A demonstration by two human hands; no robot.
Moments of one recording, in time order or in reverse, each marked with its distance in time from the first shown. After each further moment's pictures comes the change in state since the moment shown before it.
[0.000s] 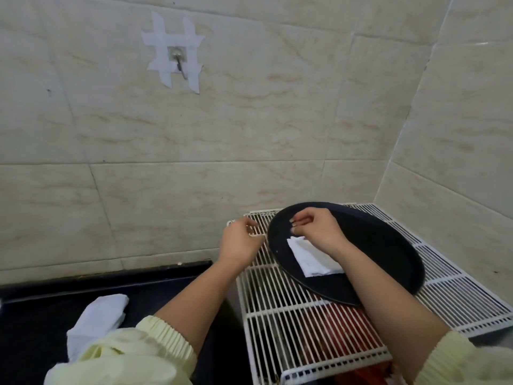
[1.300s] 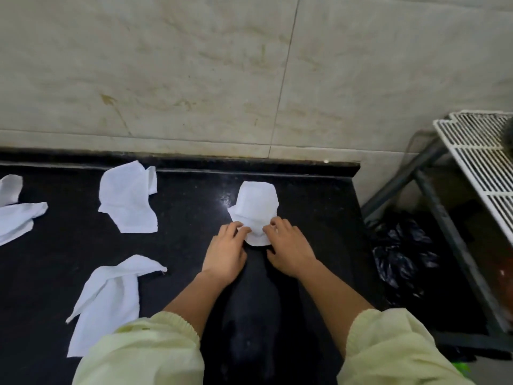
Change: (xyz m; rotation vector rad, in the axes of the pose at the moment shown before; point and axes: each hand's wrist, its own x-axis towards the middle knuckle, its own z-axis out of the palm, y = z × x) left_hand -0.104 -0.427 -0.213 0.547 -0.244 -0.026; right_hand -0.126 -0.040 0.478 -0.810 -0.581 -0.454
